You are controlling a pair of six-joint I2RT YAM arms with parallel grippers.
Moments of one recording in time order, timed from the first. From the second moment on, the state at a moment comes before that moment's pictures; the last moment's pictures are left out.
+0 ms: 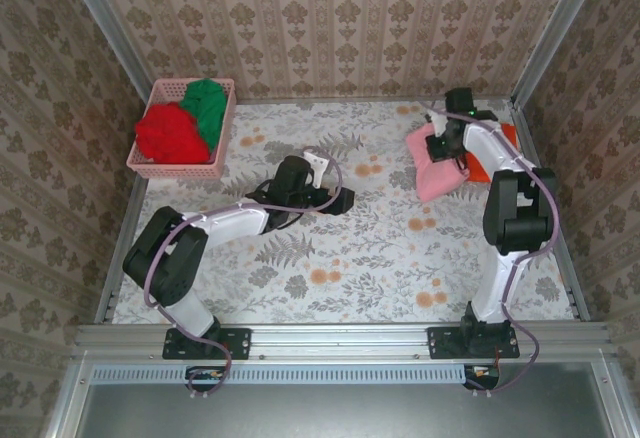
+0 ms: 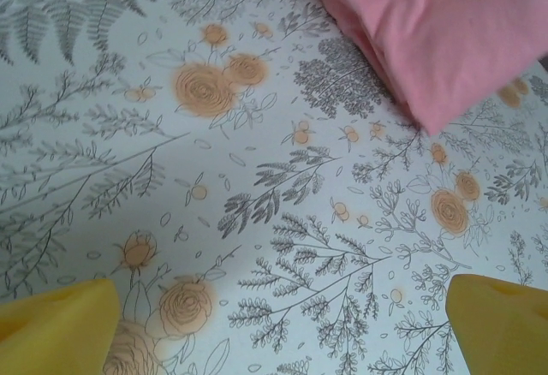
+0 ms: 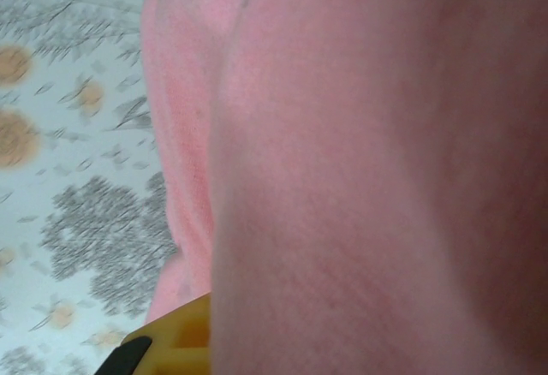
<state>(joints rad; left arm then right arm) -0.71 1.65 0.91 0.17 0.24 -0.31 -0.02 1.97 1.63 -0.77 -0.03 -0.23</state>
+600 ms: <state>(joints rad) -0.71 1.65 0.91 0.18 0.27 -0.20 -0.23 2.14 2.03 -1.02 -0.13 -0.37</state>
